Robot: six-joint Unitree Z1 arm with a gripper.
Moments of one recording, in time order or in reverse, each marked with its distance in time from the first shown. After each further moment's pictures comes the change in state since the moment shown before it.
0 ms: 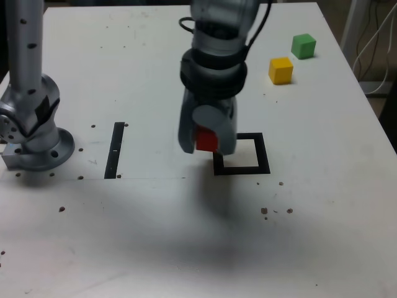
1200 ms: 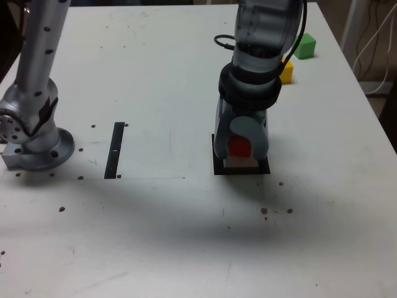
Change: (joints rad) arm 0.091 0.138 -0.063 -0.101 0.023 0.079
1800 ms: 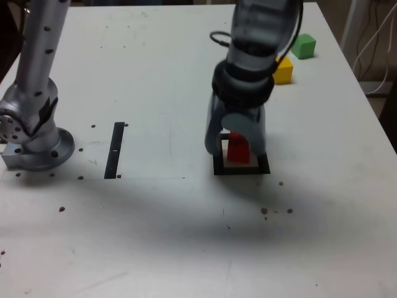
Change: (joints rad) arm 0.005 -0.023 0.001 0.070 0.024 0.009
